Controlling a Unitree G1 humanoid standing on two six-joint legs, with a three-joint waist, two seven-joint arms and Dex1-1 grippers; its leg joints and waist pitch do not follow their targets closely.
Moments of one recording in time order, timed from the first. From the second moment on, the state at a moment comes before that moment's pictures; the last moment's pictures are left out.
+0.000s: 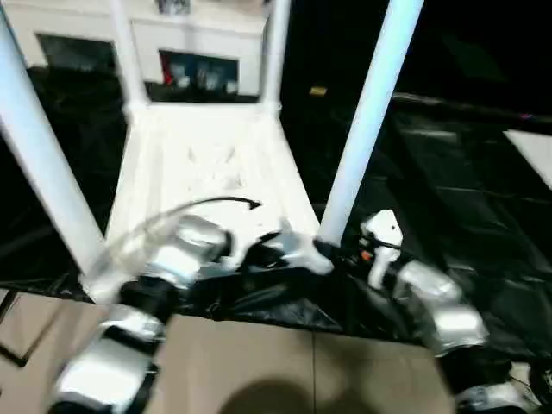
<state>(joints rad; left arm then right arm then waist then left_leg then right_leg) -0.69 0.18 -0.29 0.77 0.15 0.22 -0.99 -0.36 -0.10 0.03 0.58 0.11 -0.01 0.56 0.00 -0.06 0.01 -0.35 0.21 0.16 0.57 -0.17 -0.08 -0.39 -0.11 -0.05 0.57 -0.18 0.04</state>
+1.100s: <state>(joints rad) -0.65 0.35 -0.31 0.64 0.07 0.03 -1.36 -0.45 -0.34 0.17 0.57 0.16 -0.01 1.18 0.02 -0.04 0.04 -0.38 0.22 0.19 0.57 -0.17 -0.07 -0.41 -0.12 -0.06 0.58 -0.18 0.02</state>
